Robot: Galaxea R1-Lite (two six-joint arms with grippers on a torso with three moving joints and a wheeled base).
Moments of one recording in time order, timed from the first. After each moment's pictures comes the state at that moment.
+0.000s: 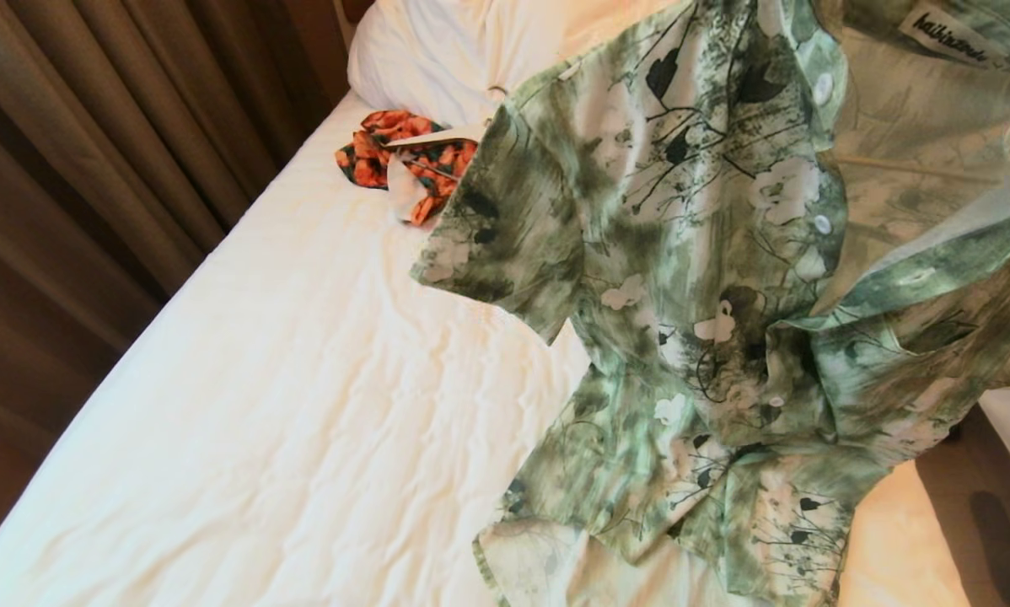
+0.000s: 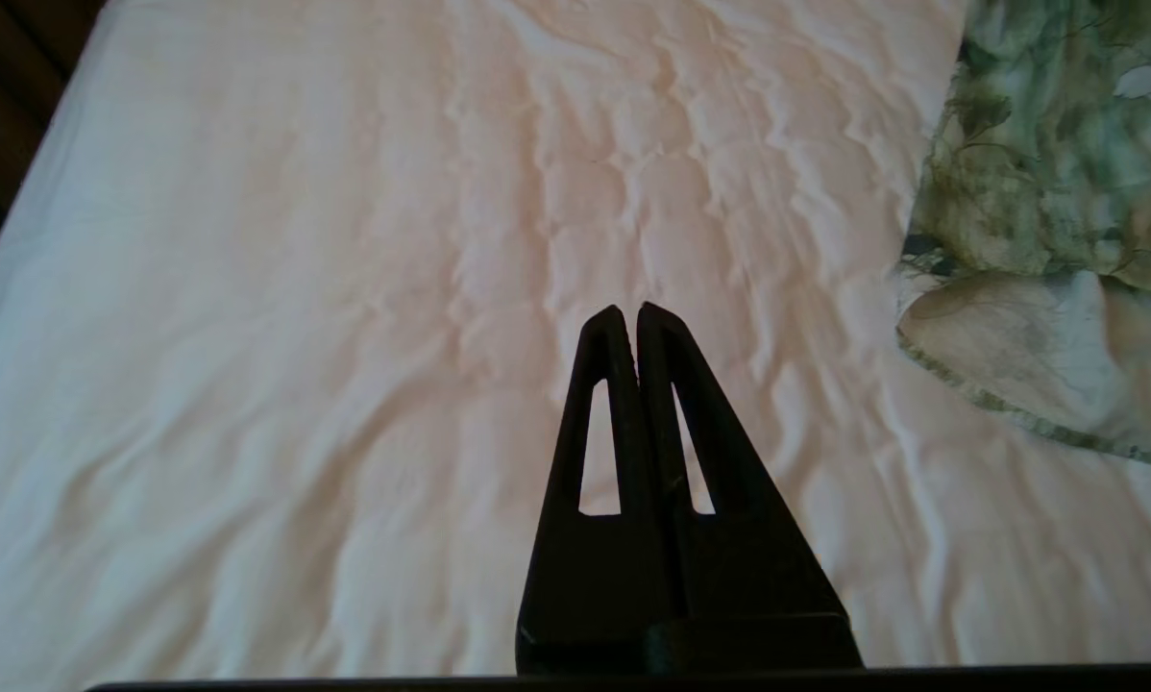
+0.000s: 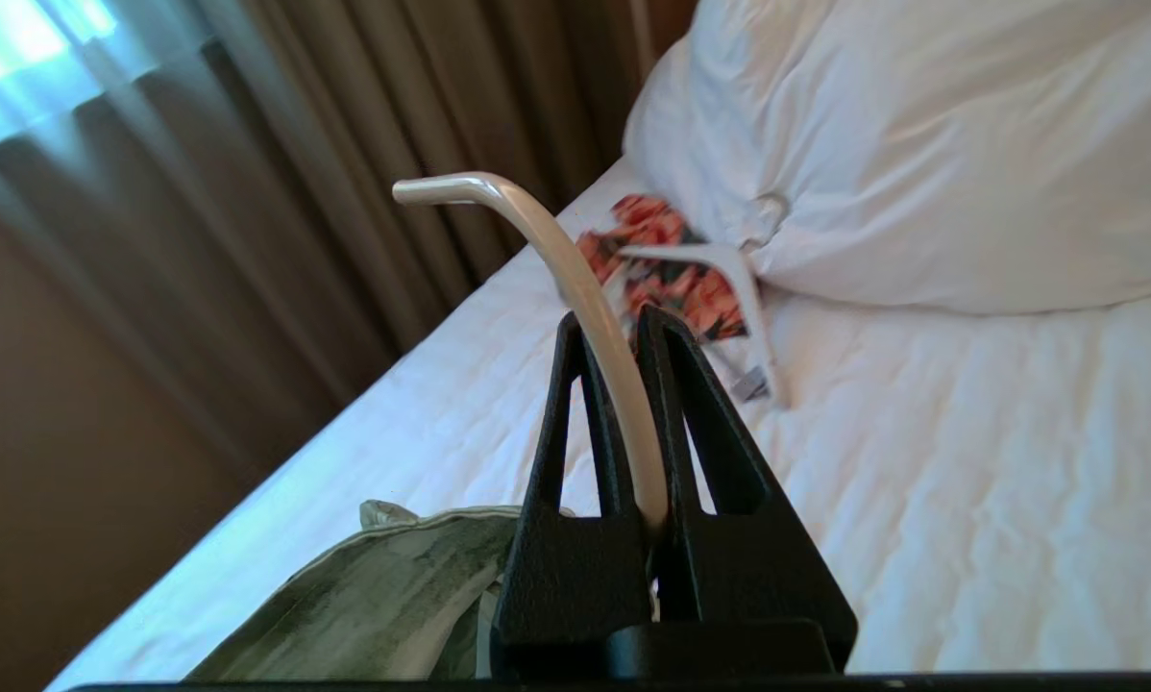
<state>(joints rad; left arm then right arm) 0.00 0.11 -0.19 0.11 -0.13 0.10 0.48 1.47 -1.92 0.10 0.13 0.12</state>
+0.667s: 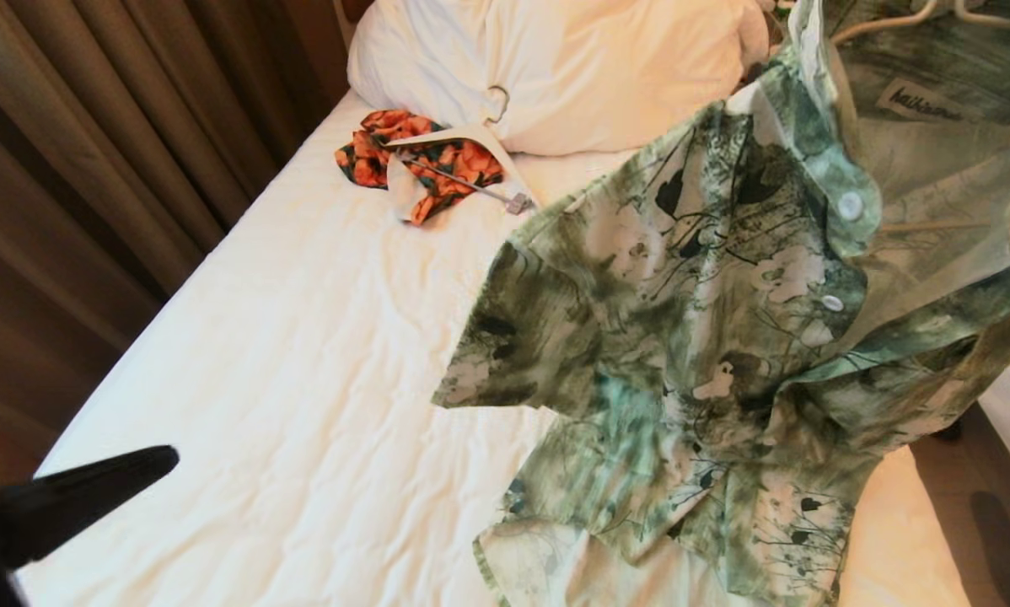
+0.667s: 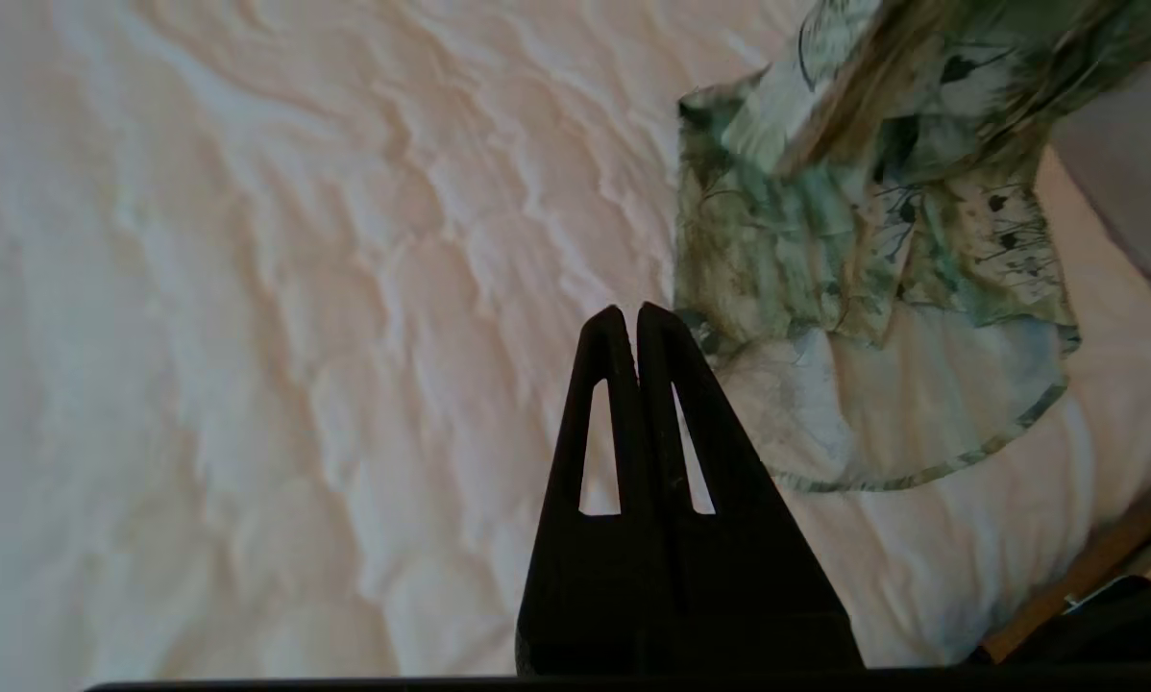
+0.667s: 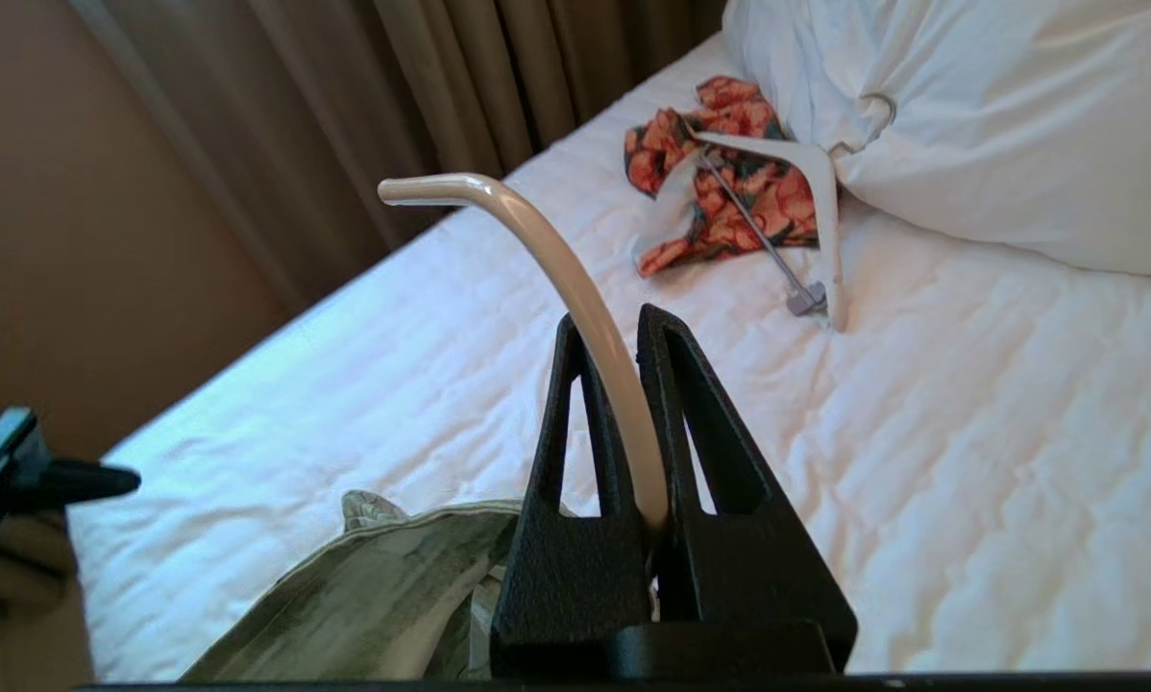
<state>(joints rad) -0.08 0.81 -0.53 -0.06 -0.45 0.07 0.41 1.49 -1.95 0.28 0.38 0.01</state>
